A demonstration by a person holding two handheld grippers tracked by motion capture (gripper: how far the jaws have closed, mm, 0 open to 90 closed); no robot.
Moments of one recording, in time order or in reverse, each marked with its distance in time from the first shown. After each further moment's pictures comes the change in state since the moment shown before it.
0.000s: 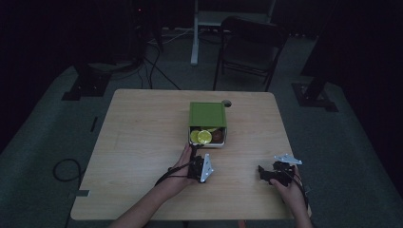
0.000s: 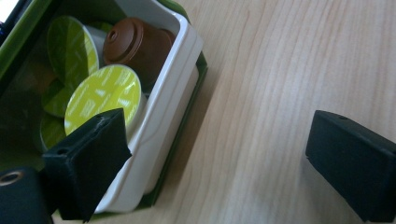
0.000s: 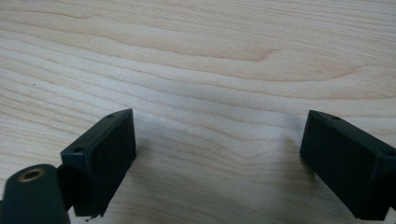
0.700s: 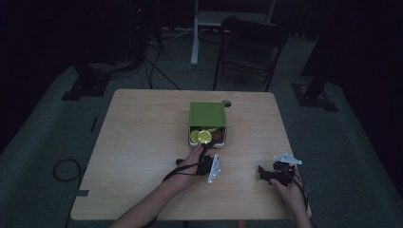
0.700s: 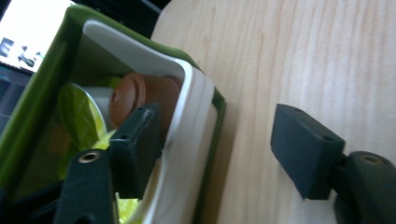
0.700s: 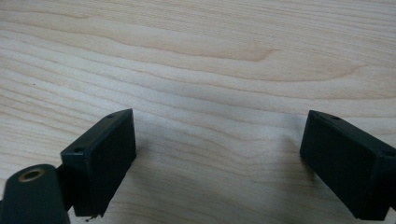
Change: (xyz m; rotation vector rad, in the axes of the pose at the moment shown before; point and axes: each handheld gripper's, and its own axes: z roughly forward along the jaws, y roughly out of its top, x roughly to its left) left arm -0.004 0.011 0.027 -0.075 0.100 0.195; right arm 0.000 0.000 0.000 0.000 0.000 0.000
